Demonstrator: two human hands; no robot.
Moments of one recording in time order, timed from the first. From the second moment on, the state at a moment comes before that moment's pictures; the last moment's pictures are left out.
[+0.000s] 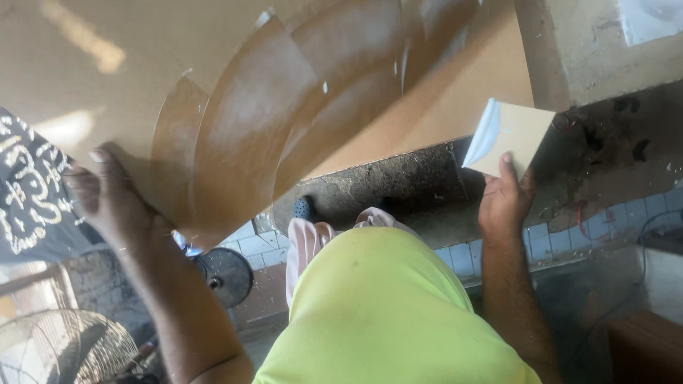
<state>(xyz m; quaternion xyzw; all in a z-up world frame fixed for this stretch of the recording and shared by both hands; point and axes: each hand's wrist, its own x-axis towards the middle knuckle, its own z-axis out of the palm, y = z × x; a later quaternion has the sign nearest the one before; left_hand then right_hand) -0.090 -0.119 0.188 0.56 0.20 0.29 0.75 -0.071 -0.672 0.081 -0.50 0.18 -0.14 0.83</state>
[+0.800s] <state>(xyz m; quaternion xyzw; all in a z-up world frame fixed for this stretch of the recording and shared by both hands) -0.018 -0.280 0.000 0.93 0.00 -0.01 0.36 -0.078 -0.667 0.015 -0.72 0.21 0.03 0.66</state>
